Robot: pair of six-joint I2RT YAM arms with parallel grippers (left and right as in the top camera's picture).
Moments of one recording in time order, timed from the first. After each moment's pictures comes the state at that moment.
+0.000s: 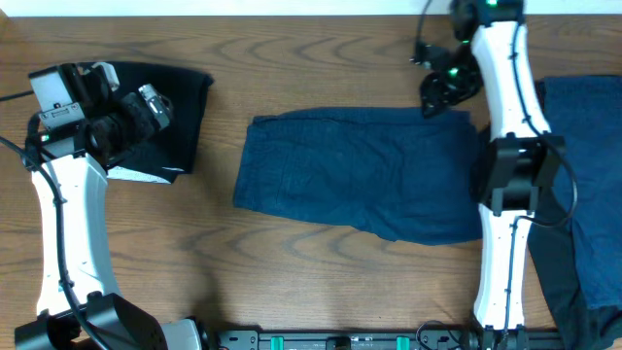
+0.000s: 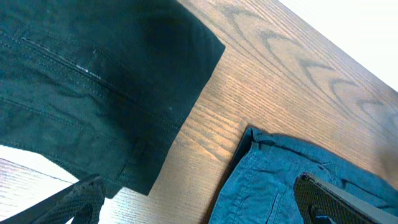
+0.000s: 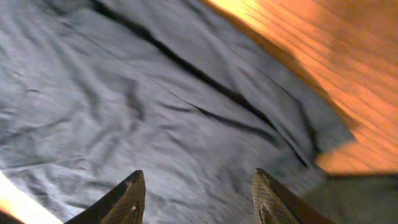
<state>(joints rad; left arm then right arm) 0.34 1.50 1.30 -0.74 0.36 -0.25 0.03 2.53 2.57 -1.70 -0.17 -0.48</state>
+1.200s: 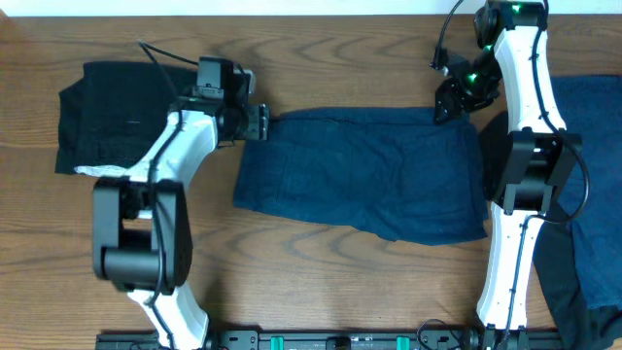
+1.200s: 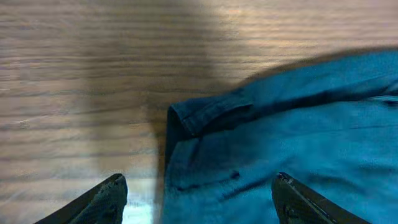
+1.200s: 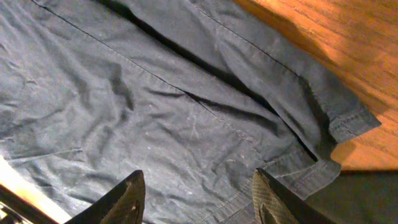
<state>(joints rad) -0.11 1.93 1.30 -0.48 0.20 -0.08 -0.03 2.53 2.48 -1.68 -0.25 -0.51</state>
